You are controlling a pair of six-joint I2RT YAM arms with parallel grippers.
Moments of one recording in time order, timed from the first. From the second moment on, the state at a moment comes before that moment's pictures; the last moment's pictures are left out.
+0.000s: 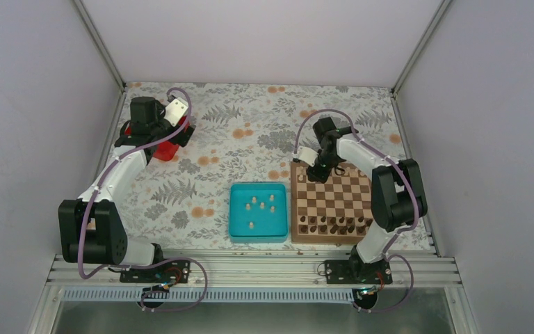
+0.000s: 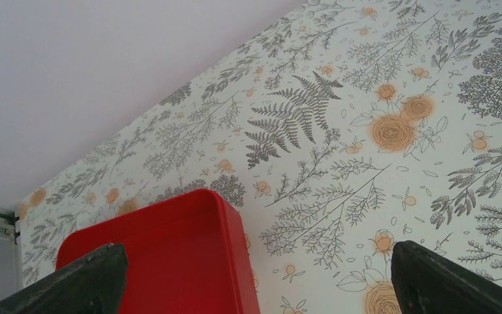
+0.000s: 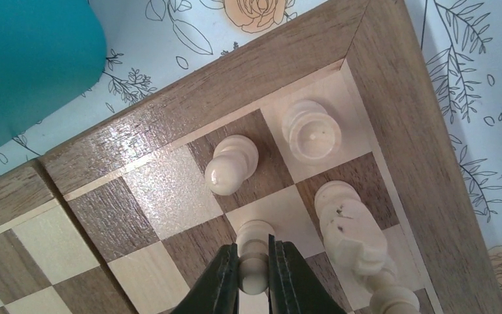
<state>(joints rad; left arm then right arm) -0.04 1.39 1.02 -0.21 0.26 0.50 0.31 1.72 1.17 -0.90 -0.19 -0.78</state>
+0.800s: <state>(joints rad) -0.04 1.39 1.02 -0.21 0.26 0.50 0.35 1.64 1.31 -1.01 -0.19 -0.78</state>
